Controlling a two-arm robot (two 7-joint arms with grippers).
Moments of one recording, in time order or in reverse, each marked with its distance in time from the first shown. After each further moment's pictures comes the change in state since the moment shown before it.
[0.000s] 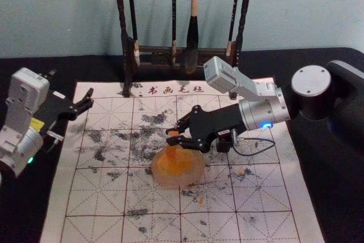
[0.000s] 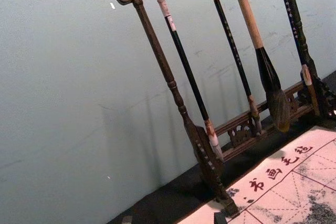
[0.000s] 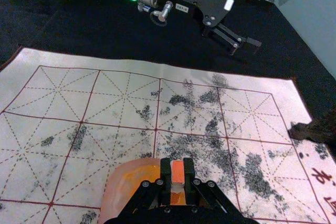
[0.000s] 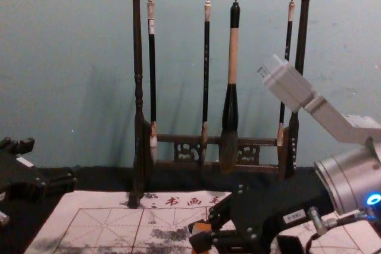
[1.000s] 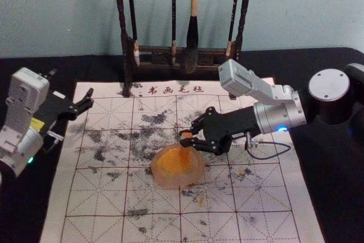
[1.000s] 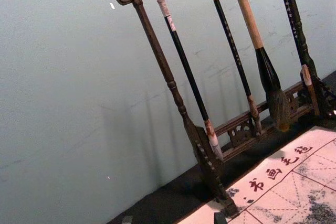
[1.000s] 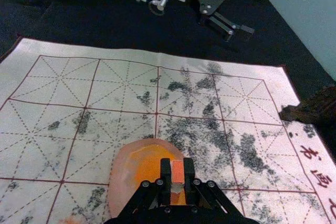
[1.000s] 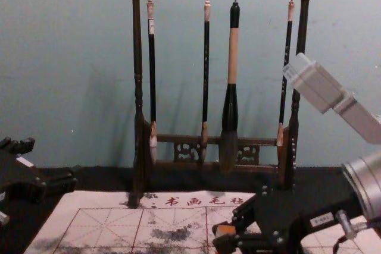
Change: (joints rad) left arm 0.000 0.000 0.000 0.000 0.000 0.000 0.000; right arm -0.055 0.091 0.027 -0.129 -0.009 0.045 -0.035
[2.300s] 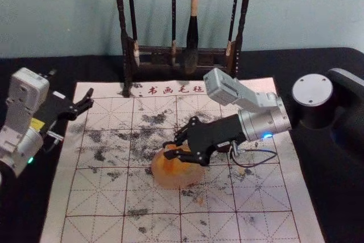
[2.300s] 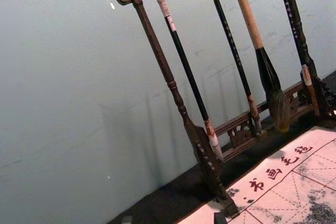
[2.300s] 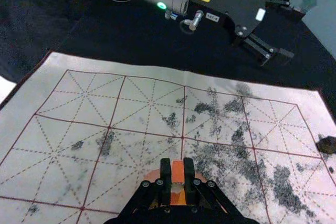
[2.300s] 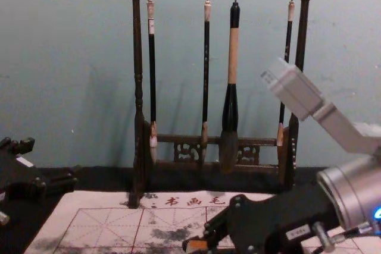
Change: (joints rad) left arm 0.000 0.000 0.000 0.000 0.000 0.000 0.000; right arm 0.006 -0.042 -0.042 0.012 0.029 -0.029 0.042
